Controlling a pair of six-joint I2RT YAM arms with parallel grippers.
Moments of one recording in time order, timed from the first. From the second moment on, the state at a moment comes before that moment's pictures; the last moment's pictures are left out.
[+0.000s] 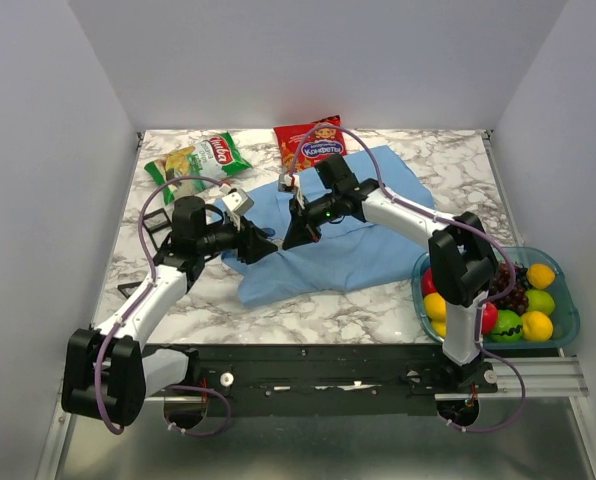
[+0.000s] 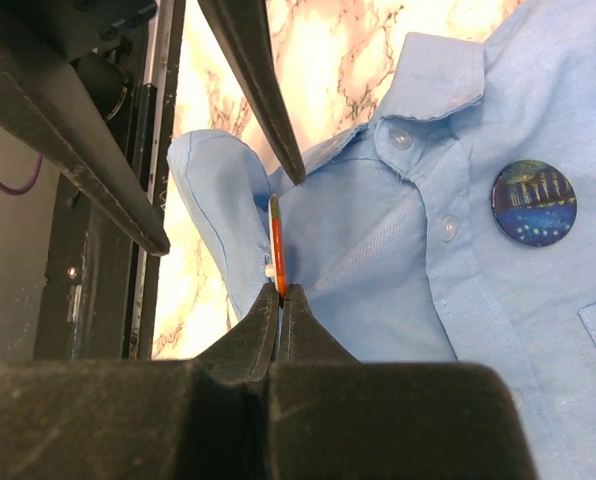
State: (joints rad) left arm -0.21 1.15 0.64 0.12 0.88 -0.02; right arm 0.64 1.97 1.52 -0.41 -0.99 -0.33
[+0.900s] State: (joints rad) left arm -0.19 1.23 0.64 0.18 0.76 -0.05; right arm 0.64 1.96 1.55 -0.38 -0.92 -0.29
